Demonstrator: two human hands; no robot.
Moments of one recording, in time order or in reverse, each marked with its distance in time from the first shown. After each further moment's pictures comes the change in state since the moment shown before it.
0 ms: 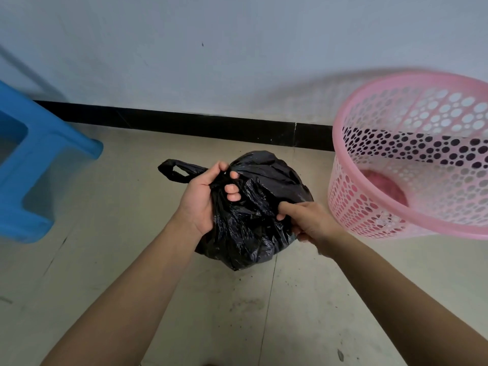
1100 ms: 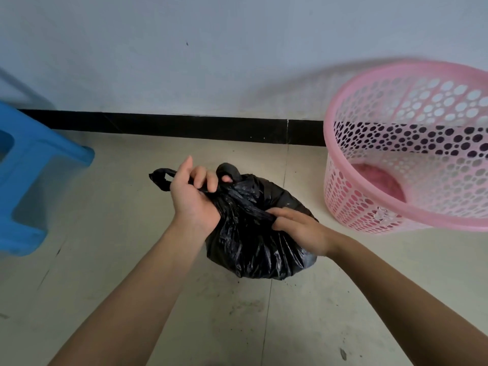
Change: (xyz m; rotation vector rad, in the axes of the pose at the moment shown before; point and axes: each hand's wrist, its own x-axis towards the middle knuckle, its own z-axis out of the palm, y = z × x) left_hand -0.004 -0.008 0.024 -0.147 0.274 0.290; right_hand 0.010 0.021 -0.005 -0.405 -0.326 -0.317
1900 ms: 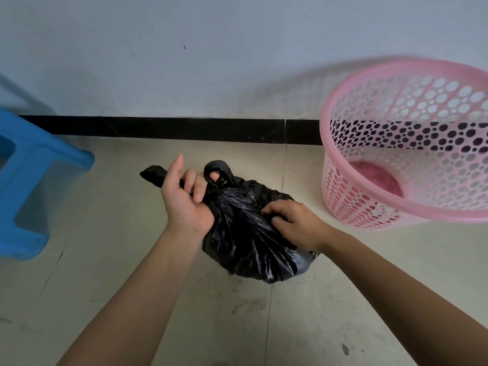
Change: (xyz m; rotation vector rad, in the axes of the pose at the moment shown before) left_hand -0.006 0.007 -0.007 0.017 -0.031 0.060; right_hand 0.015 0.011 0.002 -0.364 0.211 -0.238
